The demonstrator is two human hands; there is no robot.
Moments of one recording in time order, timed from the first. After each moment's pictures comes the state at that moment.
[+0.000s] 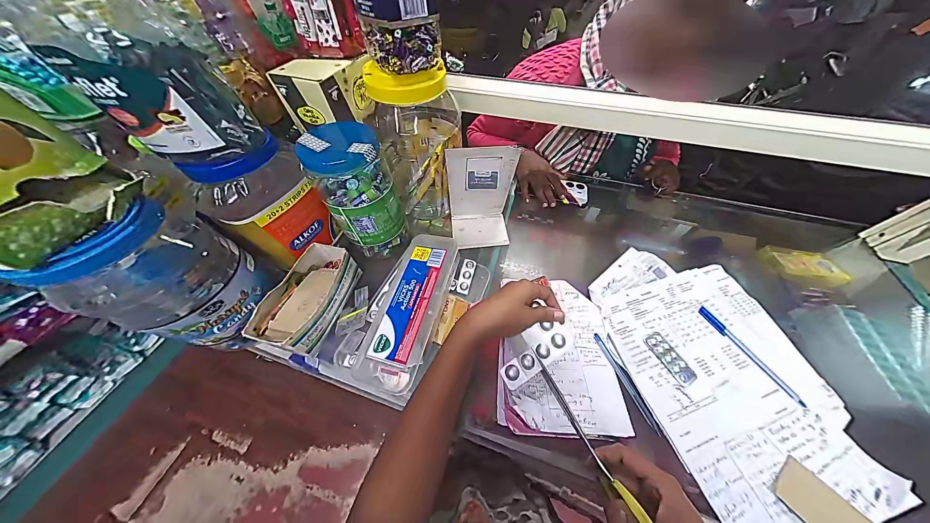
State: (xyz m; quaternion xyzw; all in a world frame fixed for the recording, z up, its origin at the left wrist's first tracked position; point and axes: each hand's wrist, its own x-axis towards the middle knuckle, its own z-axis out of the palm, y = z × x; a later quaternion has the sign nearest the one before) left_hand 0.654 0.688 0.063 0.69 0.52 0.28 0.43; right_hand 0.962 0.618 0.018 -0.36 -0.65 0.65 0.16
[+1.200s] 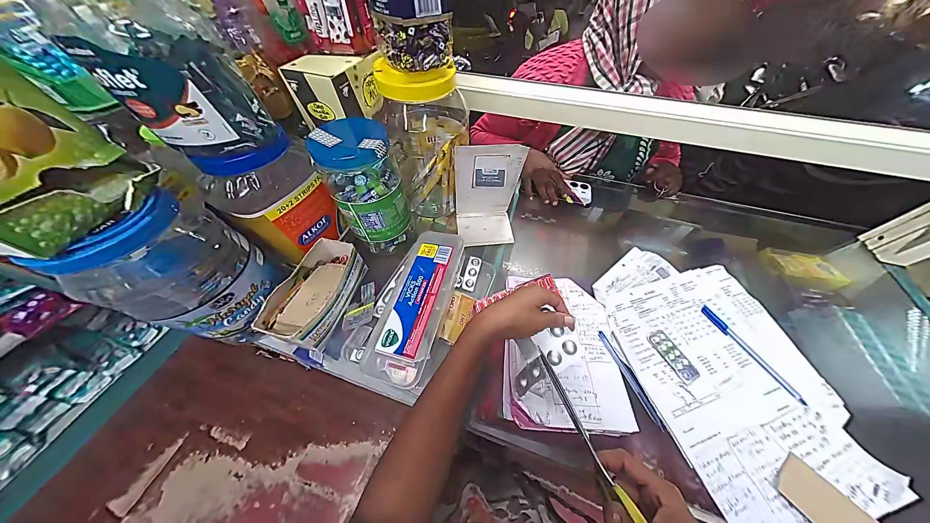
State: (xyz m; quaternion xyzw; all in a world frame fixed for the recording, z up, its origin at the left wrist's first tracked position) left_hand 0.661 0.685 0.058 0.69 0.50 0.26 0.45; right_hand 0.958 0.601 0.012 -0.37 -0.64 0.65 0.19
